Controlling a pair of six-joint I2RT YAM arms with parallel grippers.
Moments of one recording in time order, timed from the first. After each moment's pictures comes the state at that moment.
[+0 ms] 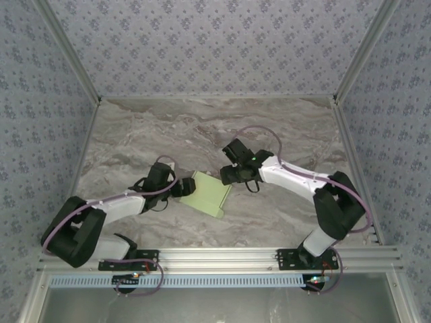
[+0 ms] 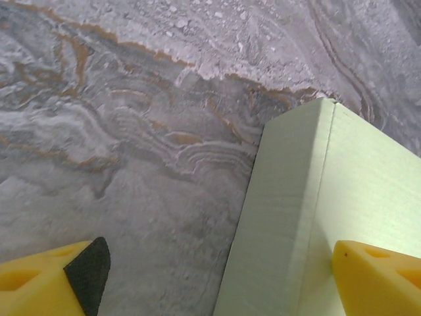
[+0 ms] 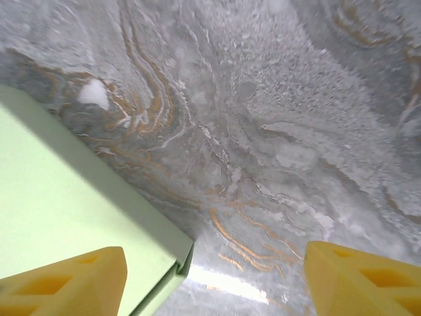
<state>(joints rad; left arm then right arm) -0.52 1.34 0.43 0.11 0.13 -0.61 0.75 1.59 1.10 -0.63 0.11 0.44</state>
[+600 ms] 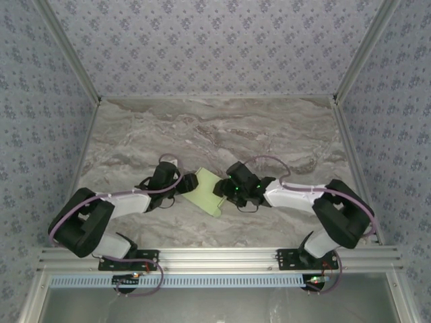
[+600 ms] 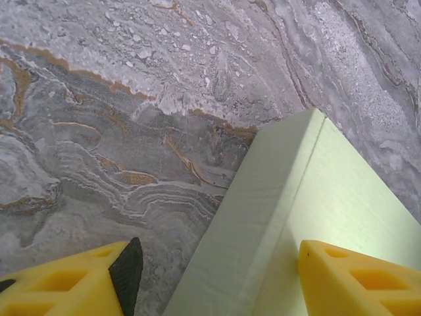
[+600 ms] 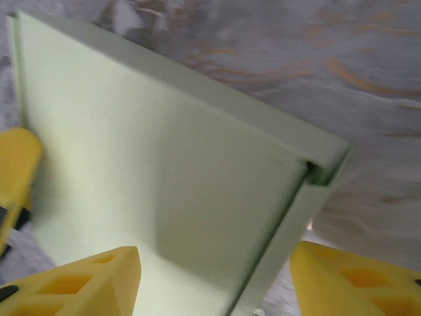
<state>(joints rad) -0.57 1.42 0.45 0.23 0.09 -0.75 0.84 1.55 0.75 -0.10 -0.13 1.18</state>
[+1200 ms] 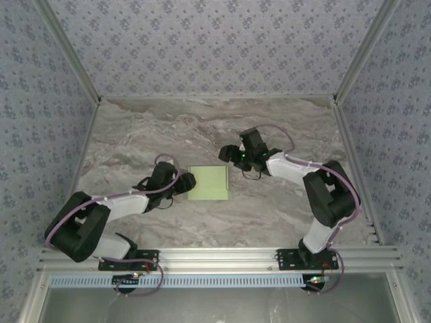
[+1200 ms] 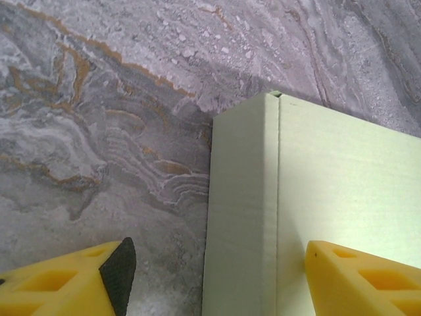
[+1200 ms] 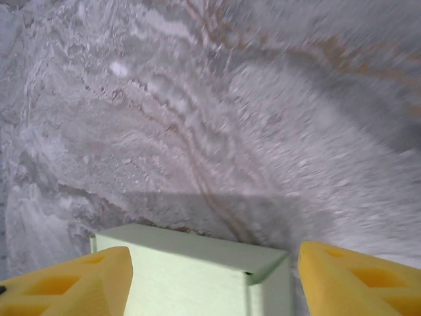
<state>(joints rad) -0.57 1.37 0.45 0.15 0.06 -0.81 0.52 1.69 1.00 -0.11 -0.24 0.78</state>
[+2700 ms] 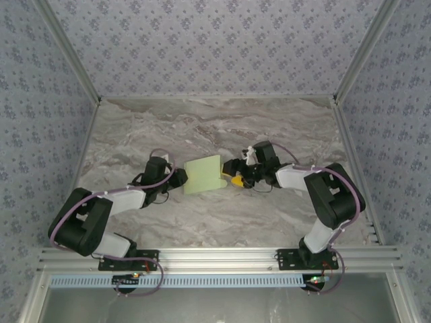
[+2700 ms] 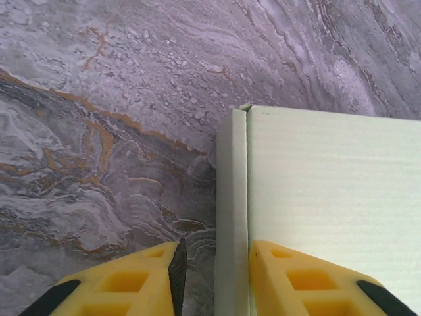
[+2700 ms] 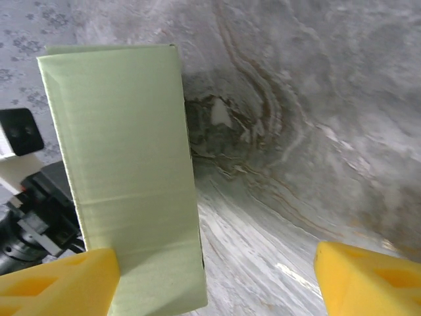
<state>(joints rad) -0.45 1.42 0.46 0.25 0.16 -0.73 0.46 1.69 0.75 0.18 -0.72 0.90</state>
